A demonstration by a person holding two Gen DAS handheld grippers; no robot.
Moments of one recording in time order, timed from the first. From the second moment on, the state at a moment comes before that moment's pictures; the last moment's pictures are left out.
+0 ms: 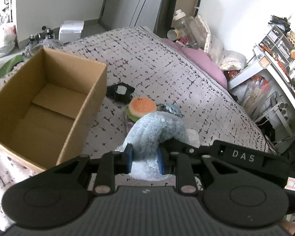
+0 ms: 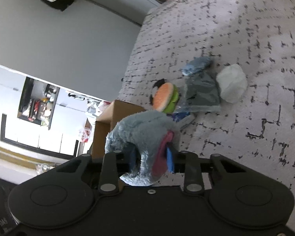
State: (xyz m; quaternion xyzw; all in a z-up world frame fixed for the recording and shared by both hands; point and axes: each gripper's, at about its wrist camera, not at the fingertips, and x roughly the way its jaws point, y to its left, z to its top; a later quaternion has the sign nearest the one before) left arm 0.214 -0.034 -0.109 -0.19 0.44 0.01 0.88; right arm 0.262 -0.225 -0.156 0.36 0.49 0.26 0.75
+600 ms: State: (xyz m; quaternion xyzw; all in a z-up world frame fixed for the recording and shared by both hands) left arm 0.190 -0.007 -0.064 -0.18 0.41 0.02 0.89; right arm 0.253 -0.192 -0.115 0.34 0.46 0.30 0.76
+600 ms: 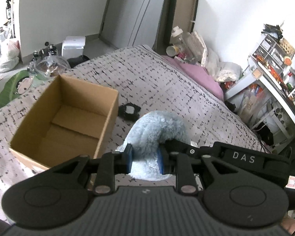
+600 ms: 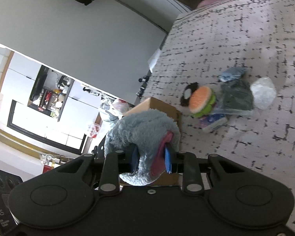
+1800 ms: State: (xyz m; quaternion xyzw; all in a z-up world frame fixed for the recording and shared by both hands) left arm 0.173 0.119 -0.080 -0.24 0.40 0.08 0.88; right arm 0.258 -0.081 -0.129 0.34 0.48 0.37 0.72
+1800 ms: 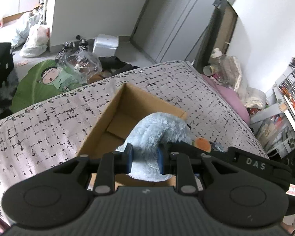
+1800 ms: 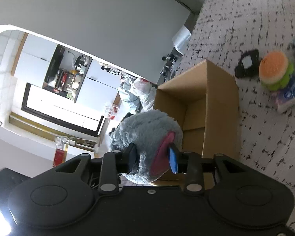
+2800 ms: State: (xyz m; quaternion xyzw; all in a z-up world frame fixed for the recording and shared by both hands) left arm 0.189 0.130 -0.112 -0.20 0.44 0.15 0.86; right arm 0.252 -0.082 -0.117 0.29 0.47 0.32 0.77
